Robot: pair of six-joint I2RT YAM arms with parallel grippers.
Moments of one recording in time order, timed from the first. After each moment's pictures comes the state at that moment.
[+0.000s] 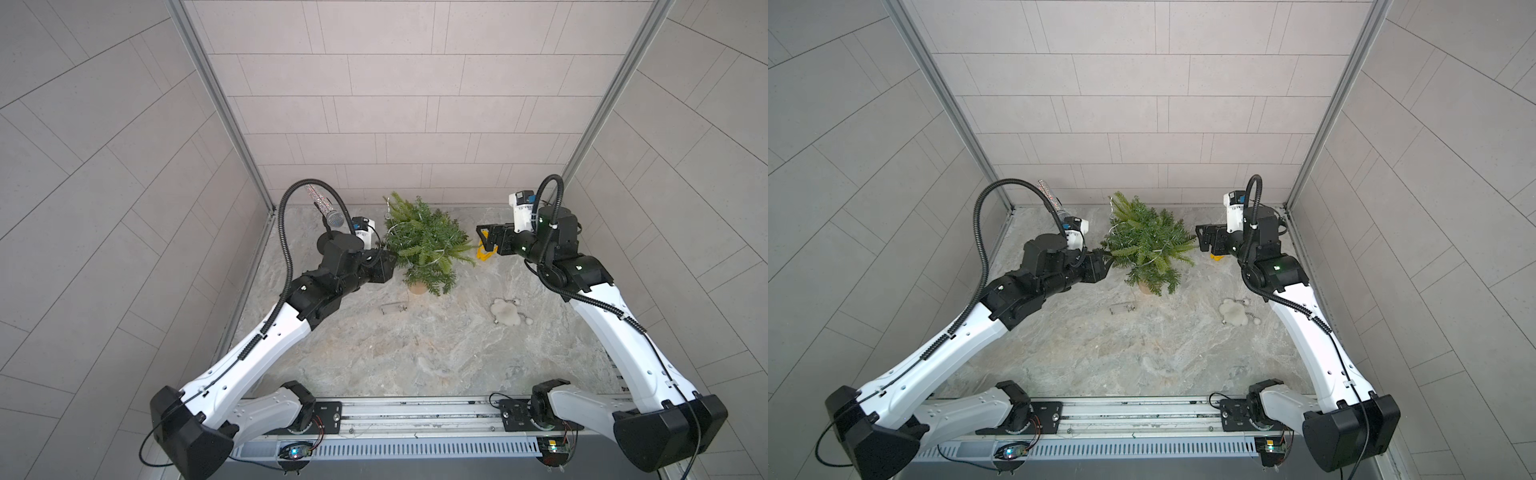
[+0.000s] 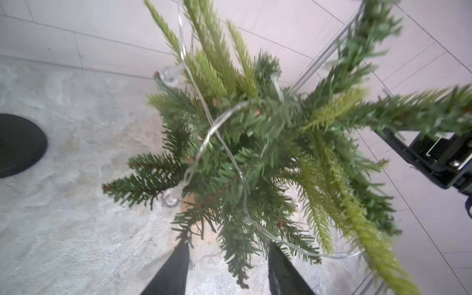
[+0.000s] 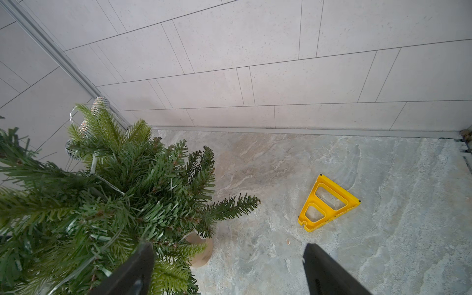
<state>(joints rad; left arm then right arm) -0.59 1.12 1.13 -0.46 0.01 -0.50 0.19 1.15 1.21 -0.48 -0.17 0.21</state>
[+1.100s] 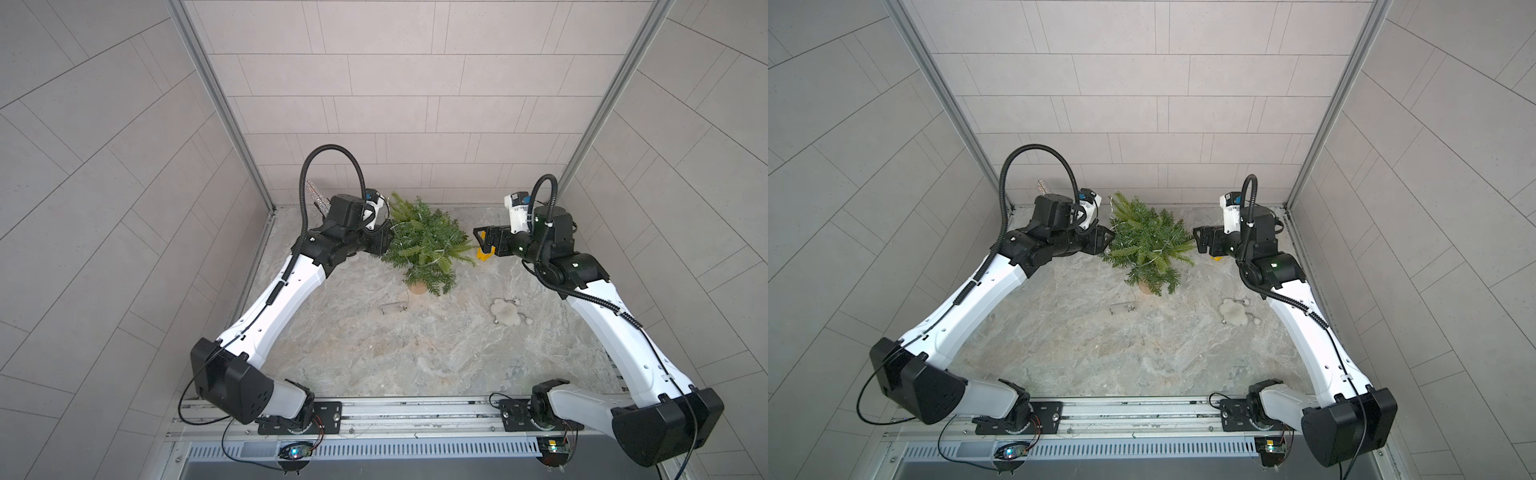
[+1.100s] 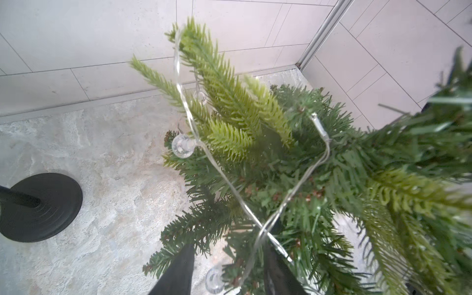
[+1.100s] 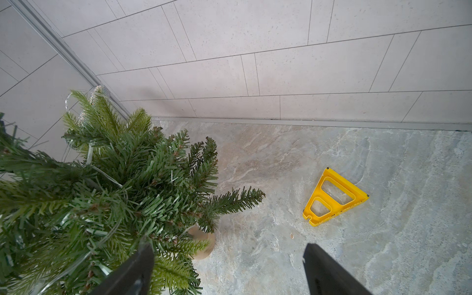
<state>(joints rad) -0.44 1.43 1.46 -0.63 0.22 -0.18 0.19 1.17 1.22 -0.50 -0.19 0.21</state>
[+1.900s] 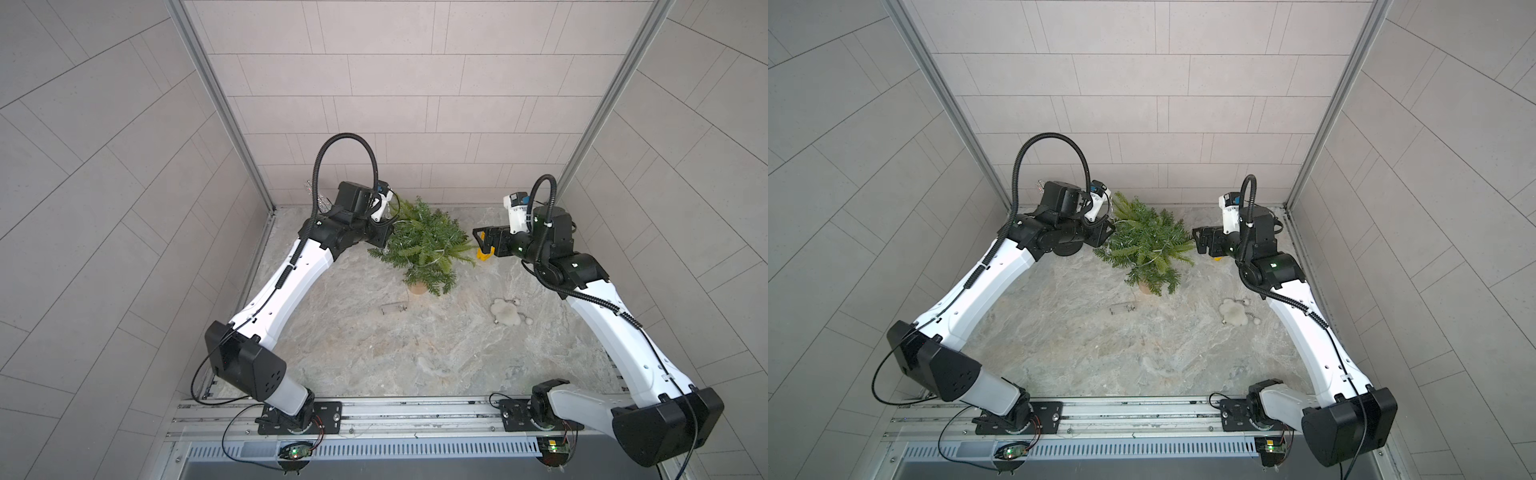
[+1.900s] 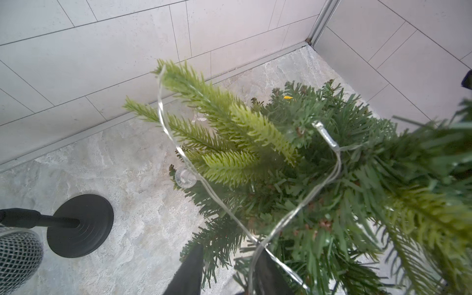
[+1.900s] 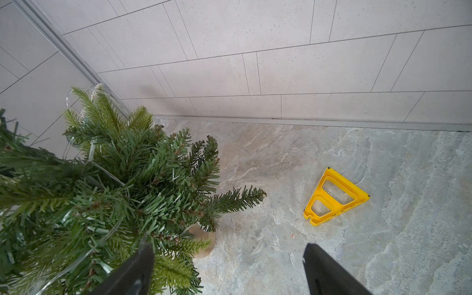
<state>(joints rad) -0.45 1.55 1.65 -0.78 0.17 -0.01 0.20 1.17 1.22 -0.50 -0.19 0.20</state>
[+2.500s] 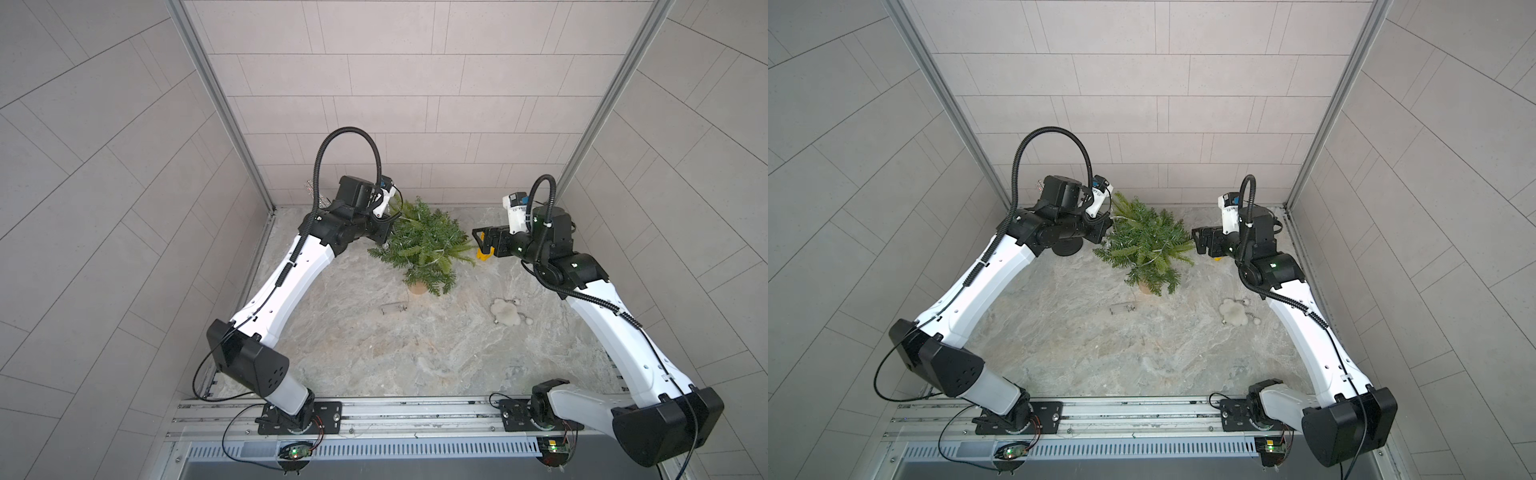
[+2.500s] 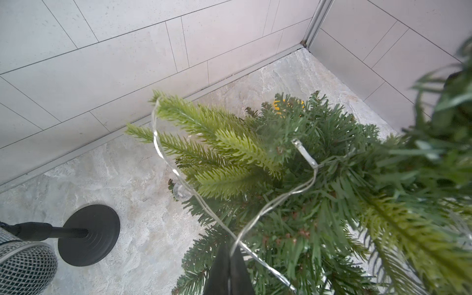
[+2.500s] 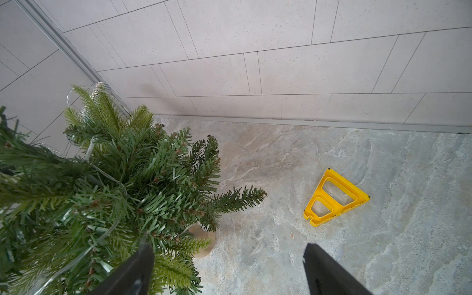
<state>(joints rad) -0.45 1.57 1.73 -0.82 0.16 0.02 0.20 1.17 1.22 -0.50 -0.19 0.20</state>
